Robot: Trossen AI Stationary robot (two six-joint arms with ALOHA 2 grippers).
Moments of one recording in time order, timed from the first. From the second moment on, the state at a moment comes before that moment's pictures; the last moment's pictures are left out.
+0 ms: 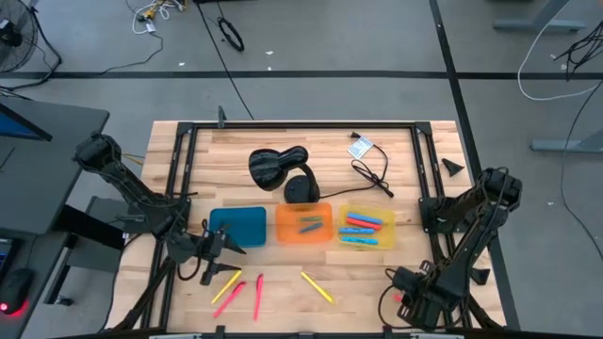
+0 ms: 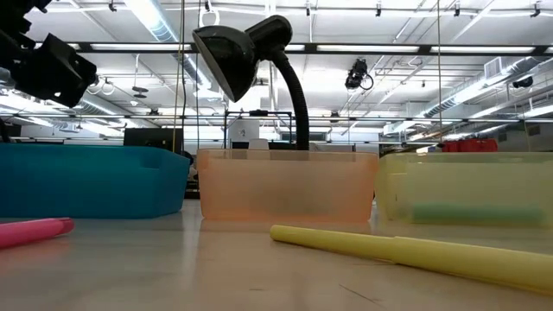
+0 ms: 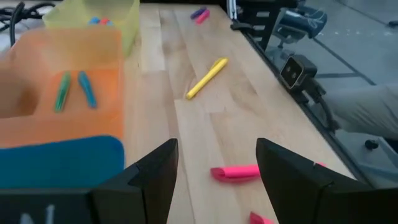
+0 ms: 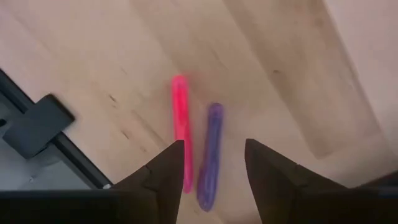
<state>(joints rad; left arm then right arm) -0.82 1.06 0.29 0.36 -0.52 -0.35 1.06 1.65 1.02 -0.84 -0.02 1.67</state>
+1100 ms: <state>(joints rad) -0.82 1.06 0.29 0.36 -0.52 -0.37 1.07 1.65 0.85 -0.65 -0.02 1.74</state>
